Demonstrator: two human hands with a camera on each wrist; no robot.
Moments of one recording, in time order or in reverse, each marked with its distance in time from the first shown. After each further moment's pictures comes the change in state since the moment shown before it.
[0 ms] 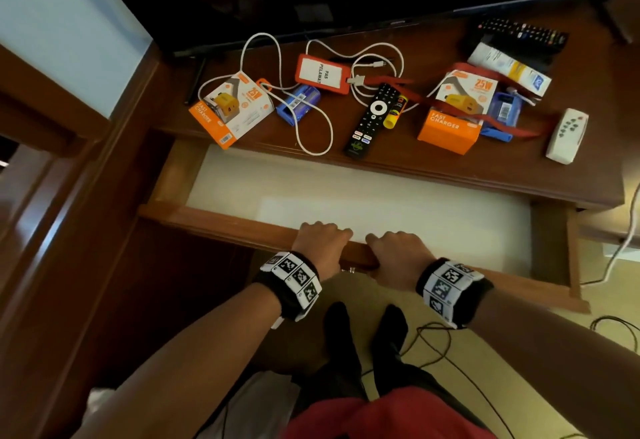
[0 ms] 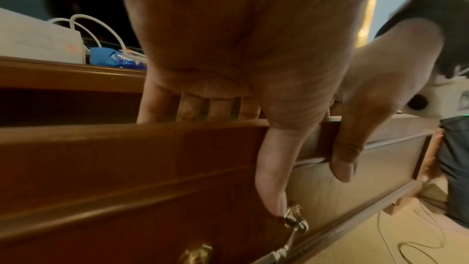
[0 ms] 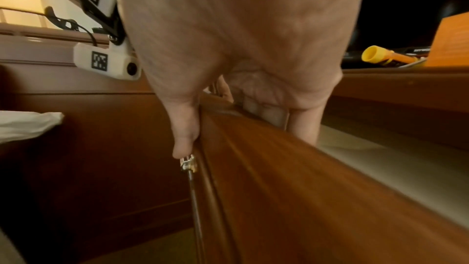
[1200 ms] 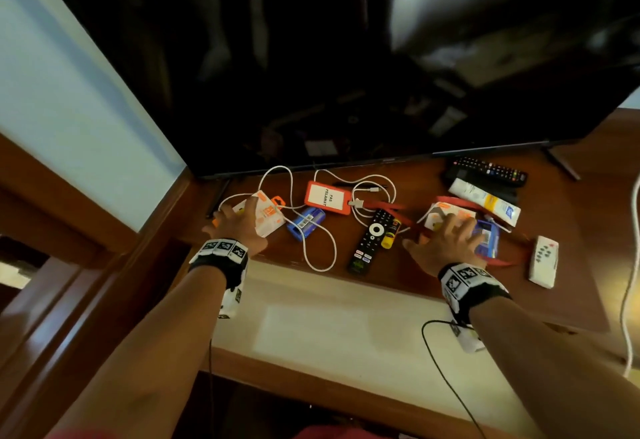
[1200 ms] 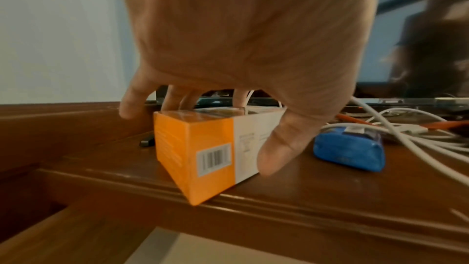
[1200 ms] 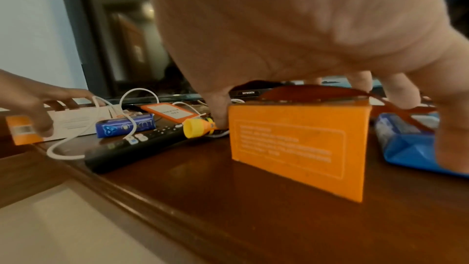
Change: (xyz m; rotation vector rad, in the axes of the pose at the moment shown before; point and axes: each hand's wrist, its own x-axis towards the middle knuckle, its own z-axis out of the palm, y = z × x) left_hand 0.057 -0.199 -0.152 -0.200 0.196 -0.753; right_hand 0.071 0.108 -0.146 0.431 0.415 0.923
